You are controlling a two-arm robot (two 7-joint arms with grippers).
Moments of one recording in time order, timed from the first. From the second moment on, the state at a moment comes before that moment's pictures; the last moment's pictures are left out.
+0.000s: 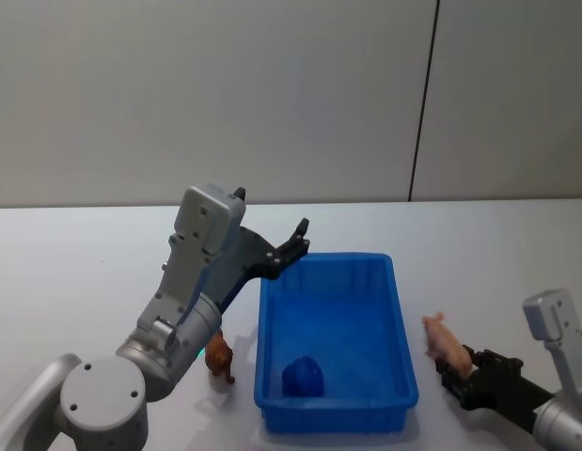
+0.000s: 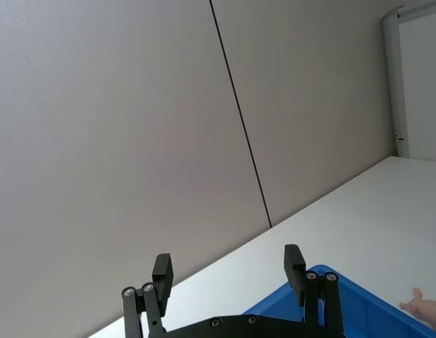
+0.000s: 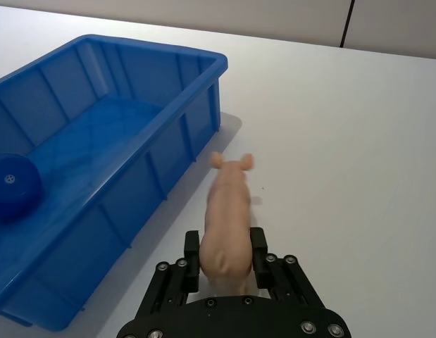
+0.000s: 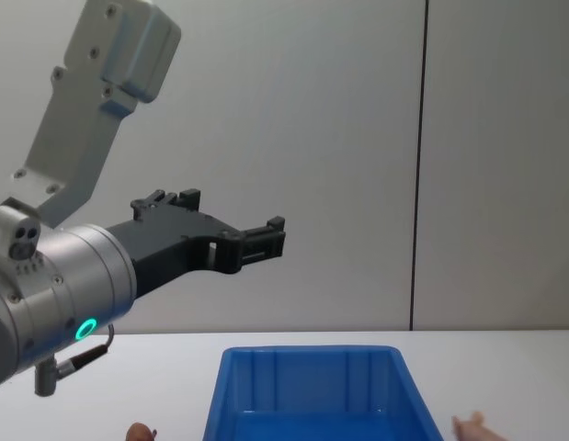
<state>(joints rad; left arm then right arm) -0.24 0.38 0.45 -1.63 -0.20 0.01 -0.01 0.10 0.34 -0.29 -1.38 0.31 0.17 0.33</state>
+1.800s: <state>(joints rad) -0.24 0.38 0.45 -1.63 -0.20 0.01 -0.01 0.17 0.28 -0.33 -1.52 0.20 0.10 0.44</state>
